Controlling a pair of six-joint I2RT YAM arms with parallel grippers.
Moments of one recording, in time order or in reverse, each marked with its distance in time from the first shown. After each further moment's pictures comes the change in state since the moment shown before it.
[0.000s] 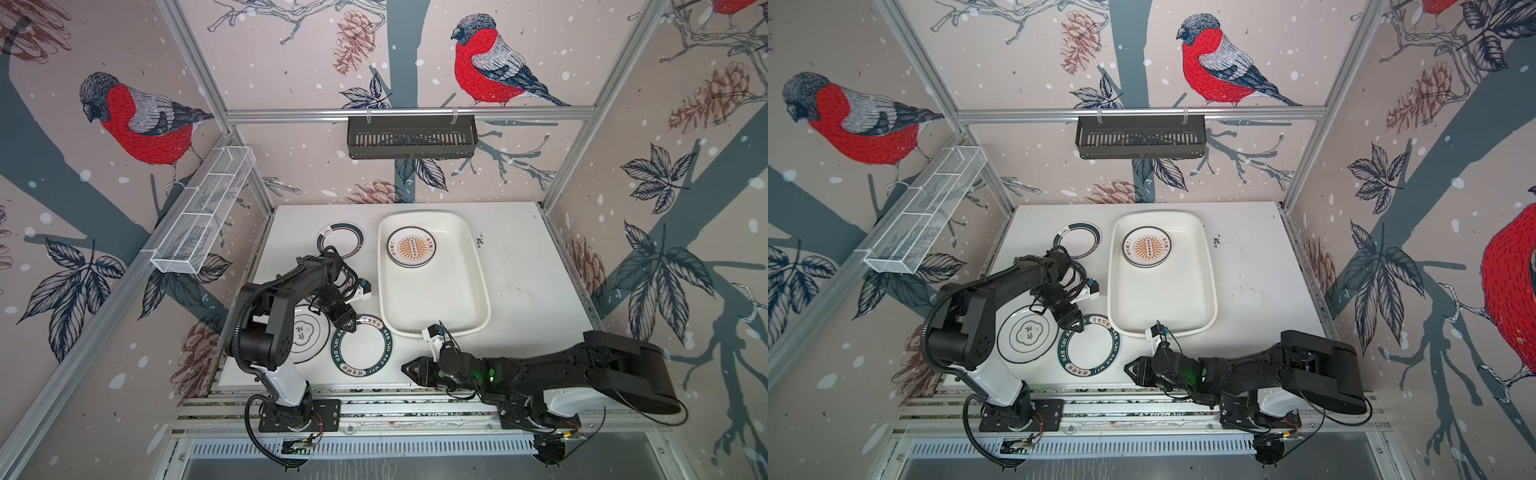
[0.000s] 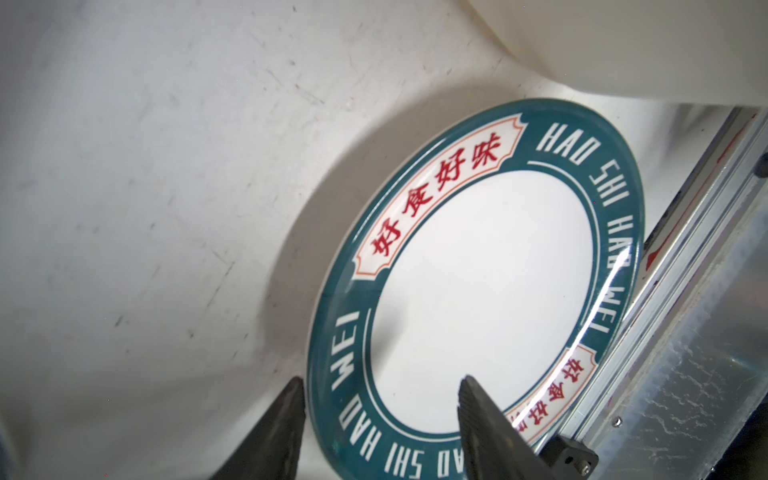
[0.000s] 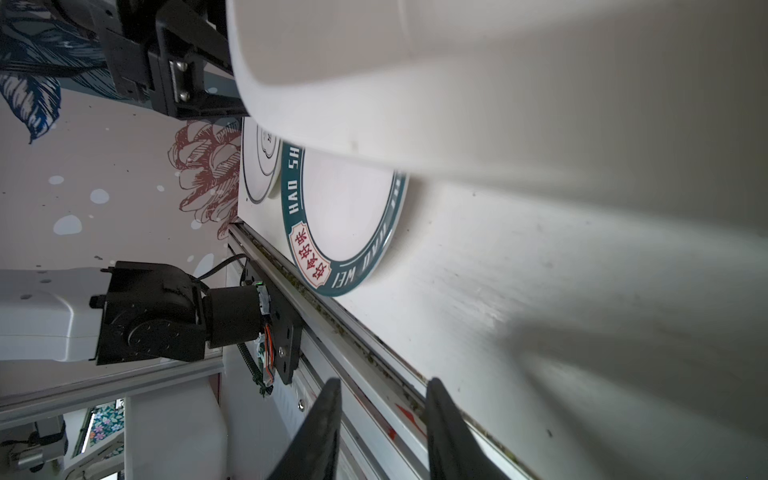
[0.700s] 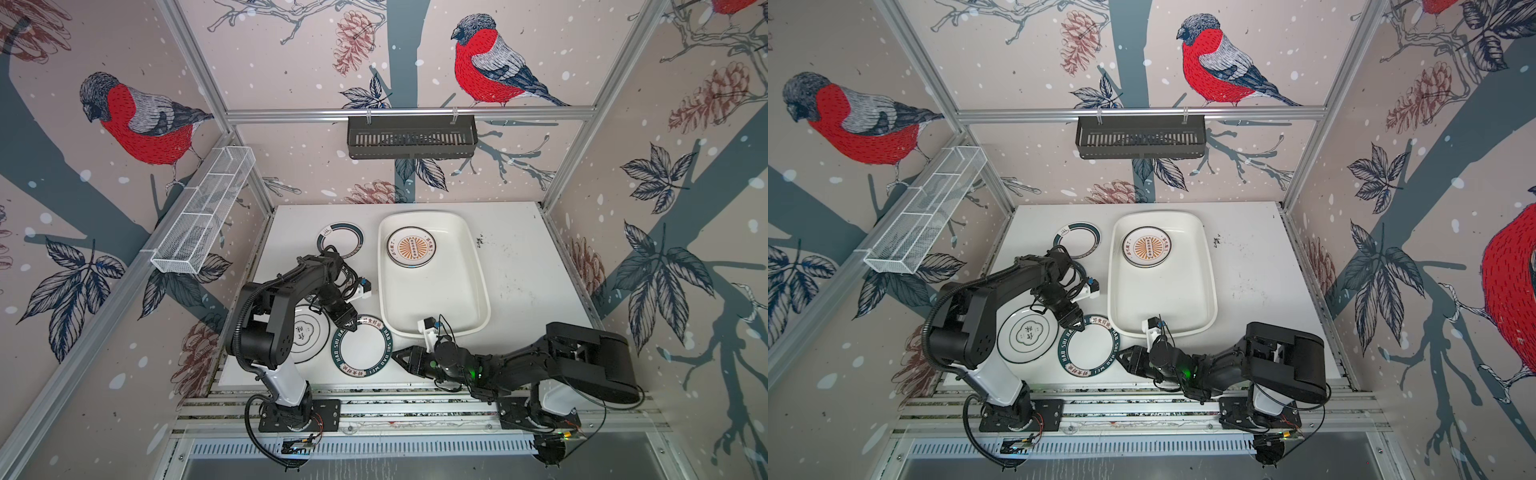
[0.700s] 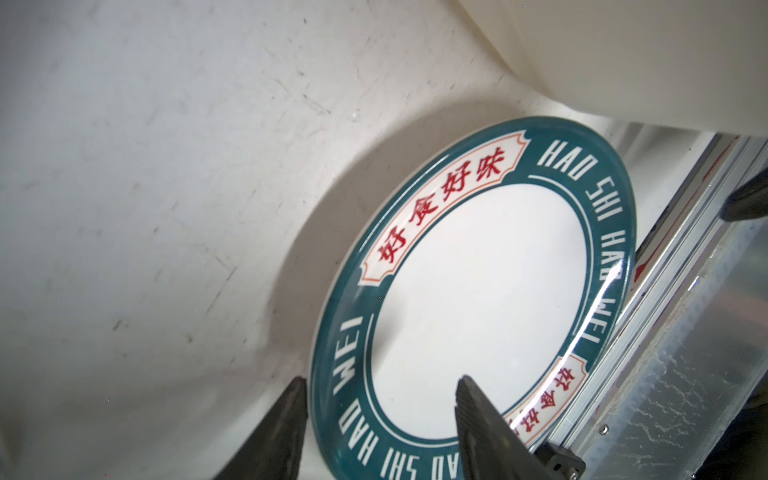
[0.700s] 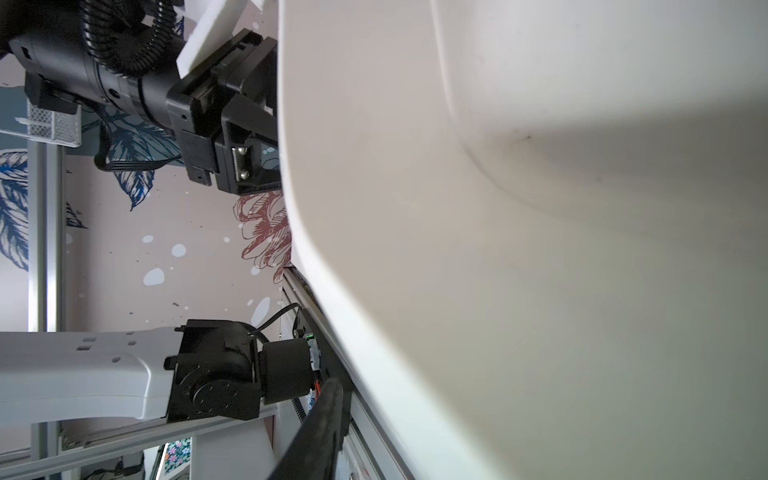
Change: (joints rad) left arm 0.000 0.005 0.005 0.000 0.013 -0.034; right arm -0.056 0.217 0.018 0.341 -0.012 0.053
